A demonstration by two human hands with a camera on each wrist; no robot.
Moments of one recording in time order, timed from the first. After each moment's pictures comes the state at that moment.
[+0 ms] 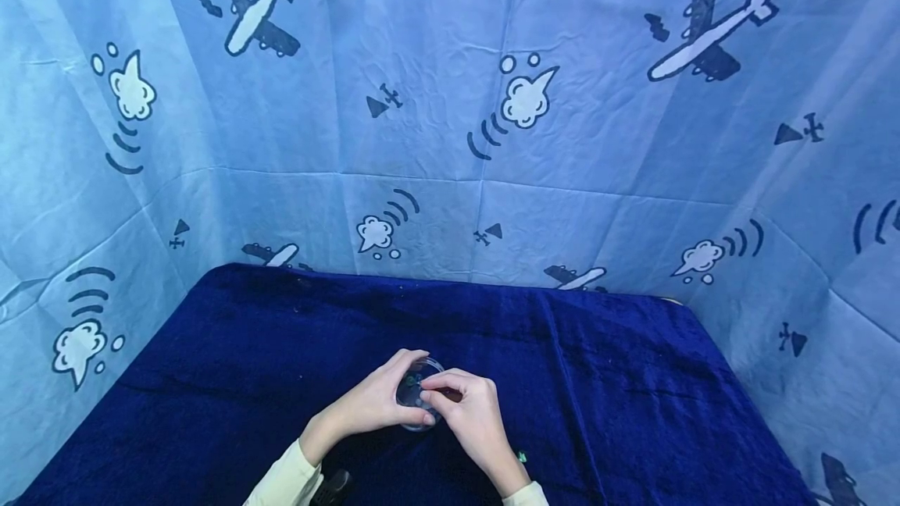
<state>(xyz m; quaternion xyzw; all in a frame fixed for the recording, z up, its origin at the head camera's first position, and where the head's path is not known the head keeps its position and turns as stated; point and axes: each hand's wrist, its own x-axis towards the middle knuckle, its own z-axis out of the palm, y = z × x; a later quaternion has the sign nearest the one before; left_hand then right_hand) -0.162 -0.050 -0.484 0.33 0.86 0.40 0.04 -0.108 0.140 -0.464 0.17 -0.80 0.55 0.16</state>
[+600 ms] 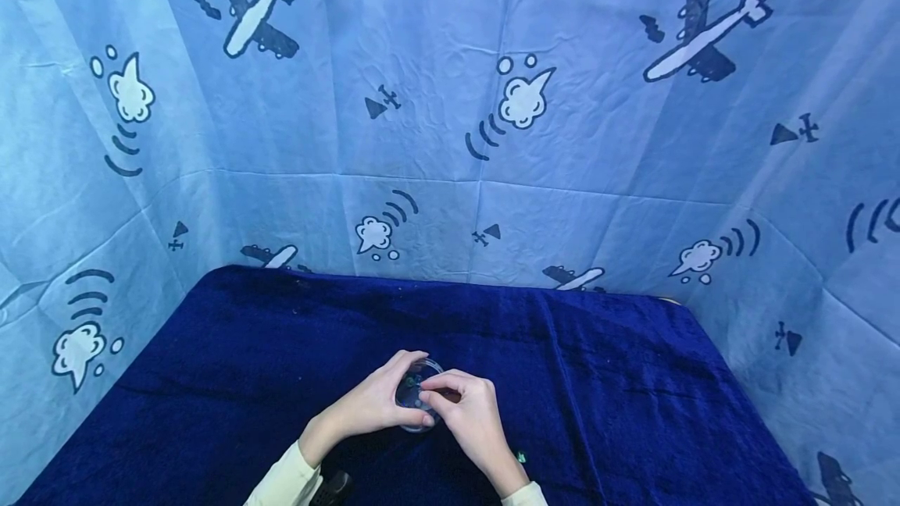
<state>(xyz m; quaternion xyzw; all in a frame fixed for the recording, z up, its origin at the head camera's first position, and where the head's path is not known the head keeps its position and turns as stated) -0.160 -0.050 -0.483 0.33 0.85 0.40 0.04 -0.107 0.140 -0.464 0.14 -0.80 0.56 0.15</state>
